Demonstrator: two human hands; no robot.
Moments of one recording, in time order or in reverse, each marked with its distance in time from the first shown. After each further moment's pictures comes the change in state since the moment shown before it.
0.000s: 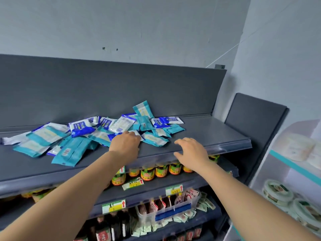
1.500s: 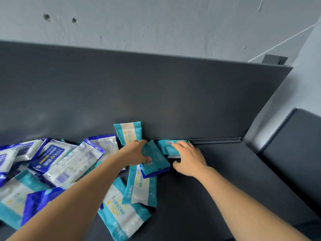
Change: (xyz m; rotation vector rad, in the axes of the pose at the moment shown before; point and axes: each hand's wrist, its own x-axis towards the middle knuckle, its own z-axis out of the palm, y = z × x) left_hand 0.319 0.020 0.107 -0.527 -0.362 -0.204; right_hand 0.304 0.148 0.122 0.047 -0.230 -0.142
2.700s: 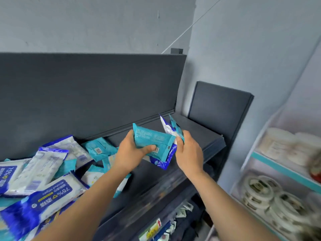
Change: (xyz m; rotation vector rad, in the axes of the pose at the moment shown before) left_hand -0.123 0.064 0.040 -0.860 0.088 0.457; right_hand -0.199 -0.058 -0.029 0.244 0.686 0.667
